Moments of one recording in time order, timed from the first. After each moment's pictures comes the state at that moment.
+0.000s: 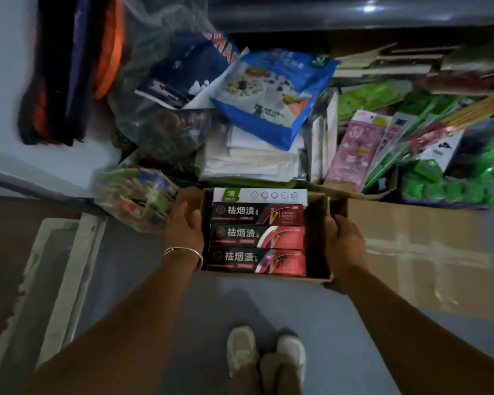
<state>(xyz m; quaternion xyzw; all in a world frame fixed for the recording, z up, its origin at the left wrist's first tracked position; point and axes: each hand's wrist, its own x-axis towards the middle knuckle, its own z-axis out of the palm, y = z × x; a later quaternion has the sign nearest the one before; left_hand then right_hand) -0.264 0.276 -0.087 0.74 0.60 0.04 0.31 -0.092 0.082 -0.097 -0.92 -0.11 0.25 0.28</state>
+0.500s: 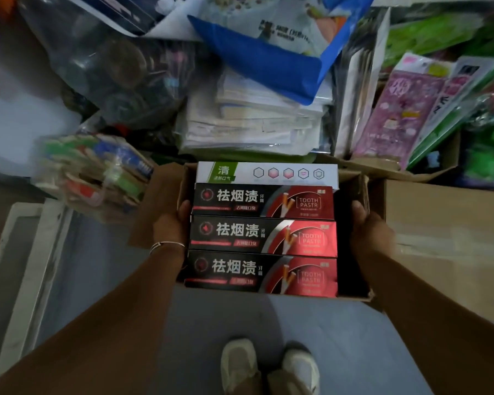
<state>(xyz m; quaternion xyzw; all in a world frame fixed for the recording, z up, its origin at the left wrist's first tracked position) -0.253 0.305 -0.206 0.65 0.68 -0.06 0.35 -0.056 0.095 -0.232 -0.93 0.03 0.28 0.26</state>
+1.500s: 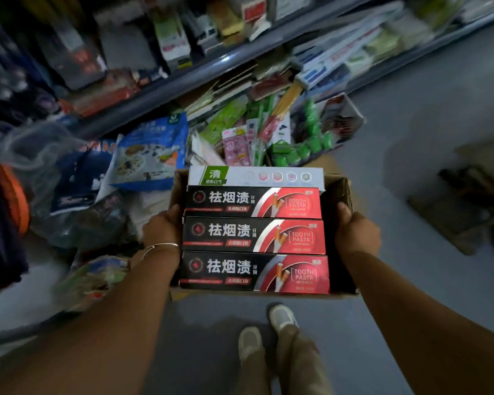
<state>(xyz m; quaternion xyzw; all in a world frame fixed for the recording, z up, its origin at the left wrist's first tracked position) -0.152 0.174 0.115 0.85 0.43 -0.10 0.27 -0.095 -0.108 0.077 -0.91 0.24 0.15 0.31</state>
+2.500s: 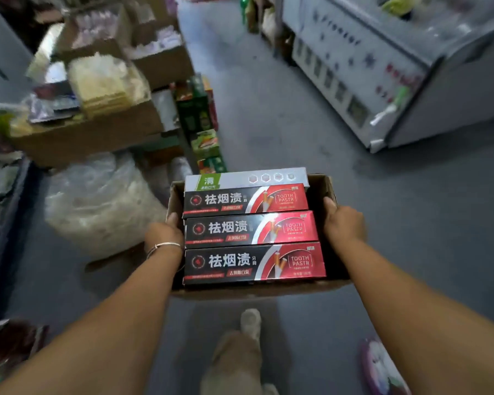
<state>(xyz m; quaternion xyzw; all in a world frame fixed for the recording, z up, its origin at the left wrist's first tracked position) -0.239 -0.636 0.281 0.92 -0.15 -0.26 0.25 -0.502 -0.768 0.267 -0.62 0.73 -0.12 0.28</state>
